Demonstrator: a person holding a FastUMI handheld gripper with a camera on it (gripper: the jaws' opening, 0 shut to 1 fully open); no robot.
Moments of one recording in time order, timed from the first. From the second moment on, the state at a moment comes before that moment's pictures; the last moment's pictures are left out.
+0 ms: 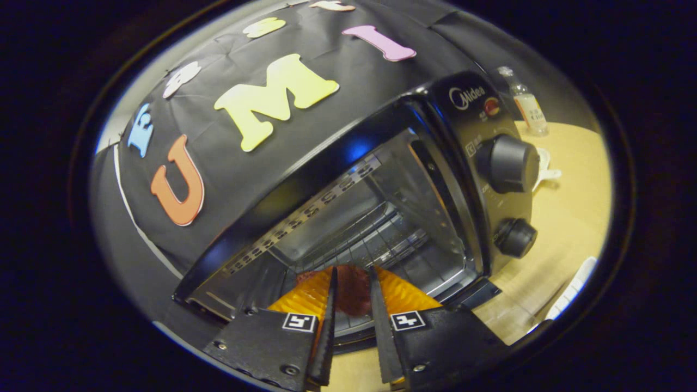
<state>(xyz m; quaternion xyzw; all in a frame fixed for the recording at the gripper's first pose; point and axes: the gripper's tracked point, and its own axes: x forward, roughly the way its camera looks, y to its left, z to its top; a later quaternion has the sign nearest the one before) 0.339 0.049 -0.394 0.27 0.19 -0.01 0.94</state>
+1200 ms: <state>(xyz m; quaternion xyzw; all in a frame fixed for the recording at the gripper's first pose) 0.082 0.076 -0.436 -0.01 0.26 0.01 0.97</state>
